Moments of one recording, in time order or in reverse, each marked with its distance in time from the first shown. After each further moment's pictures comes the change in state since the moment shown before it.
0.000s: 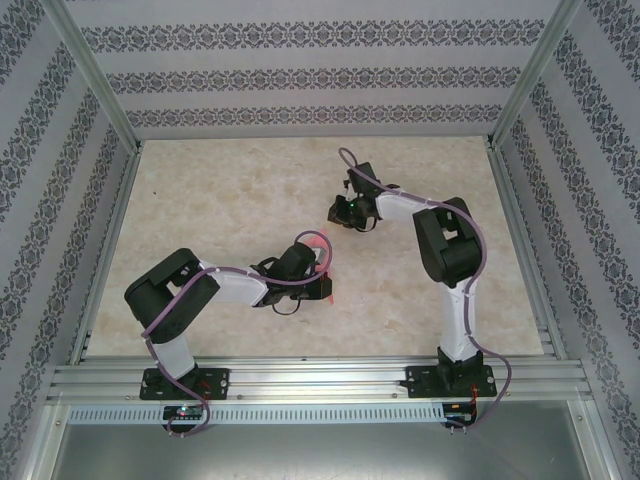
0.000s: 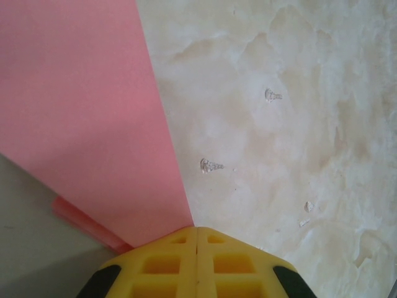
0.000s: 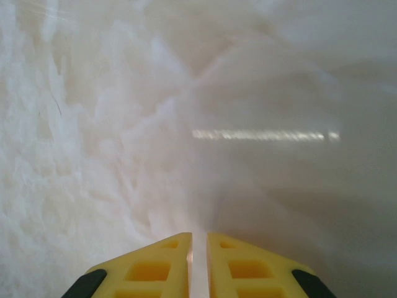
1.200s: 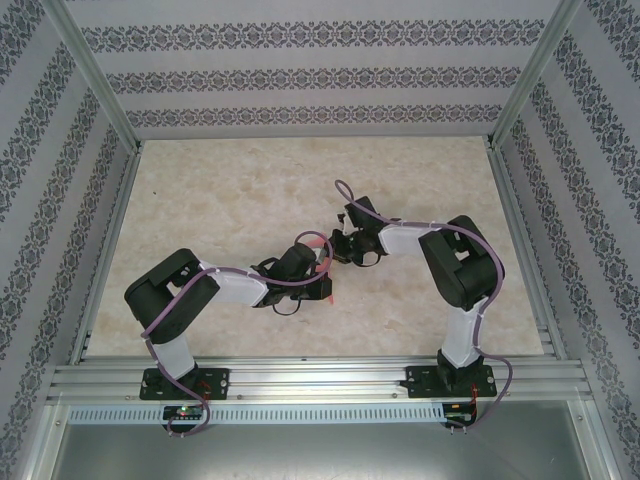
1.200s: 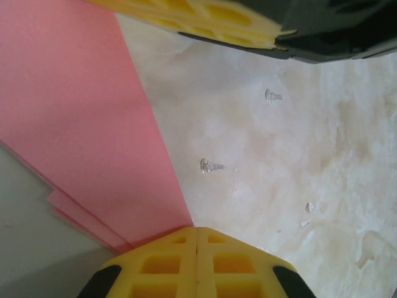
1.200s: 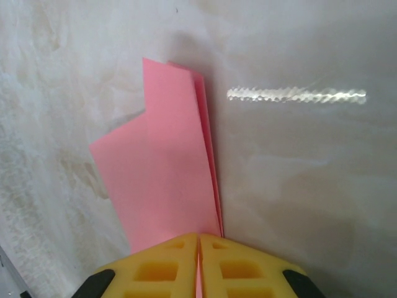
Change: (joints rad) left arm -0.005 -0.001 0.000 0.000 -0.012 0.000; right arm 0.117 -0.172 -0.360 0.179 -0.109 0.085
